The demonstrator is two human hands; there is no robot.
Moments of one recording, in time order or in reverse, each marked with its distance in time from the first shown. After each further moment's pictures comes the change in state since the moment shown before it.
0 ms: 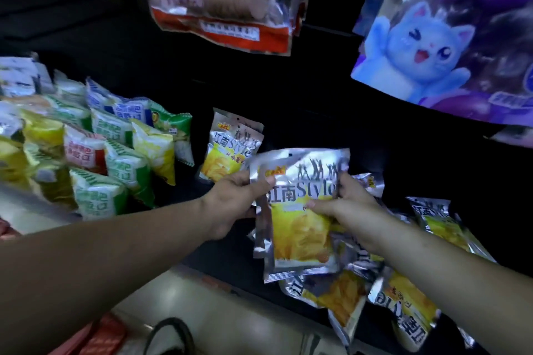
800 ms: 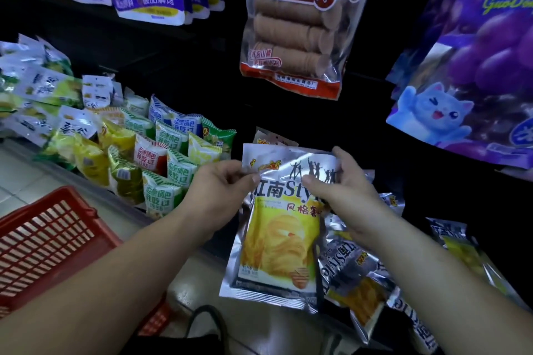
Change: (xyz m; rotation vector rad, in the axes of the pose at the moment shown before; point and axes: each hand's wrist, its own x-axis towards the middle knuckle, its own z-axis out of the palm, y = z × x) left_hand -0.134 0.062 -0.067 0.231 0.359 0.389; right_hand -0.074 -0.097 0.060 0.164 -0.013 -0.212
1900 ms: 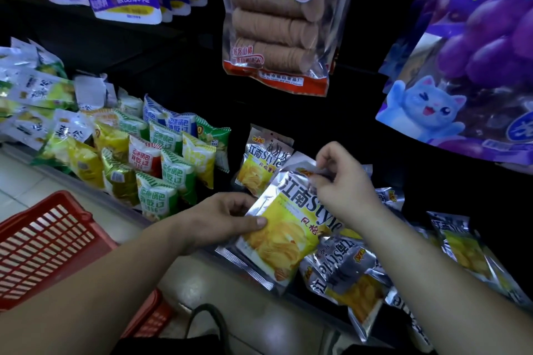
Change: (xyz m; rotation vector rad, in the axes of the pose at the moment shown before) left_hand 0.009 -0.031 0.006 0.032 -0.509 -0.260; right_hand 0.021 0.004 -0.017 -0.366 -0.007 -0.329
